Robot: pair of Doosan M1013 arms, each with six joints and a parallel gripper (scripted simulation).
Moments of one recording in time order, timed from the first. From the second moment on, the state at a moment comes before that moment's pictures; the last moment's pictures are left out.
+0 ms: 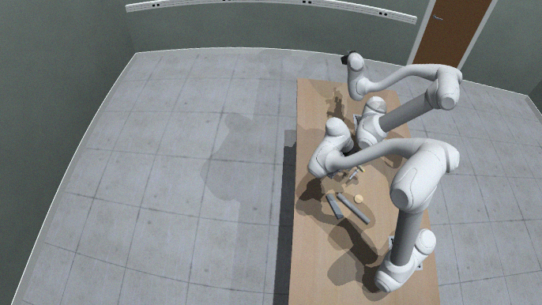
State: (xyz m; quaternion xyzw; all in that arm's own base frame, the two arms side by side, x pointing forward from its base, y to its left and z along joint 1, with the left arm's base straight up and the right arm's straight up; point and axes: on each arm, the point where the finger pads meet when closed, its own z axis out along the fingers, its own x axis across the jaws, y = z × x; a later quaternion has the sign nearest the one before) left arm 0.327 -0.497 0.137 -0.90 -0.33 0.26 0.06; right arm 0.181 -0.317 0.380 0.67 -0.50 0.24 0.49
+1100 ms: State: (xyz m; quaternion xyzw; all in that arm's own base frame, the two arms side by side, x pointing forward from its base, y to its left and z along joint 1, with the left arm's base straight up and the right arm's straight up) left arm 0.337 -0.450 0.149 -0.97 0.06 0.17 -0.14; right arm 0.181 -0.317 0.380 0.67 -0.50 0.24 0.49
